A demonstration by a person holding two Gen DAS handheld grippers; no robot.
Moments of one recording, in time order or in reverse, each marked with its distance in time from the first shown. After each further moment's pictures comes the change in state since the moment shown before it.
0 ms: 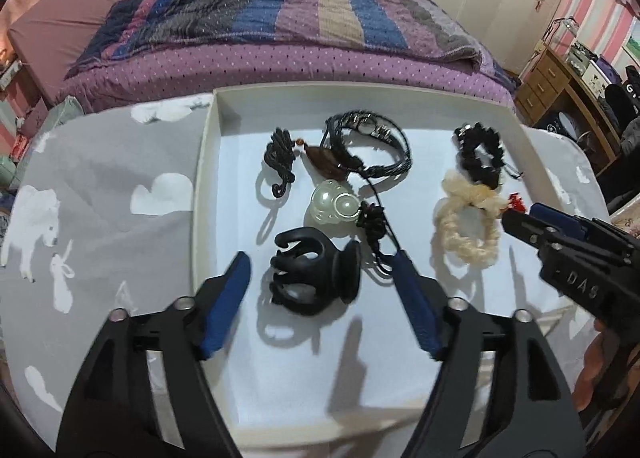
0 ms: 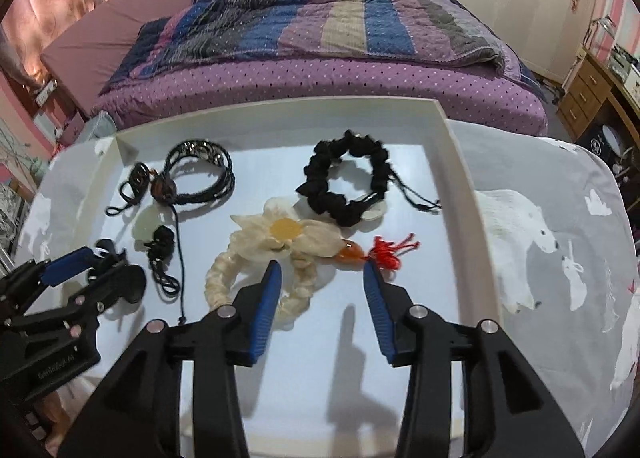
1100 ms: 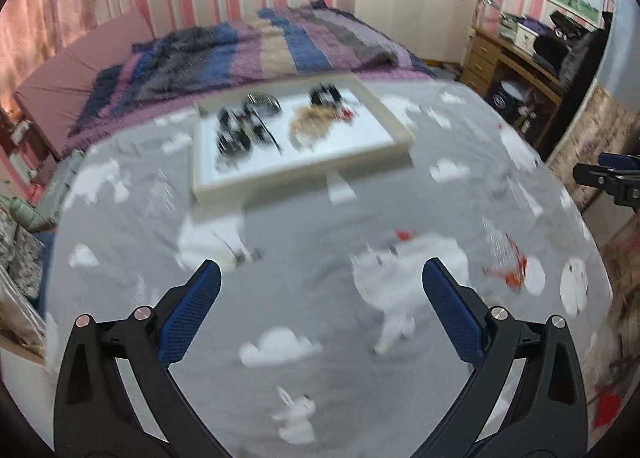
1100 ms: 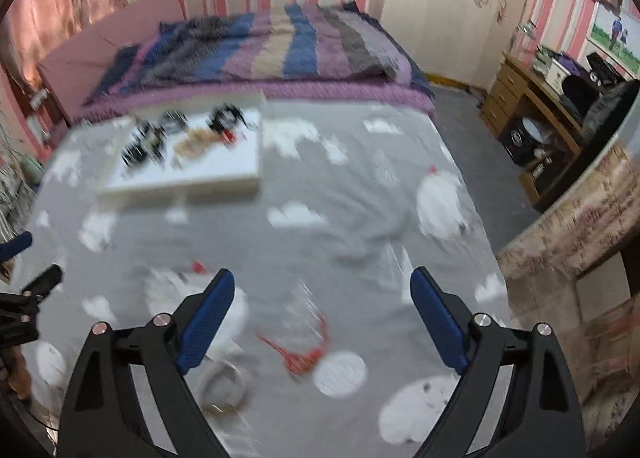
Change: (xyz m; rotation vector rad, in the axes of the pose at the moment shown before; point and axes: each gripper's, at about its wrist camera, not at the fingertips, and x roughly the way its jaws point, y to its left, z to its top) left arm -0.208 -0.084 -0.211 0.216 -0.116 -0.052; right arm -0.259 -0.137 -0.196 0.037 -0.082 -0.193
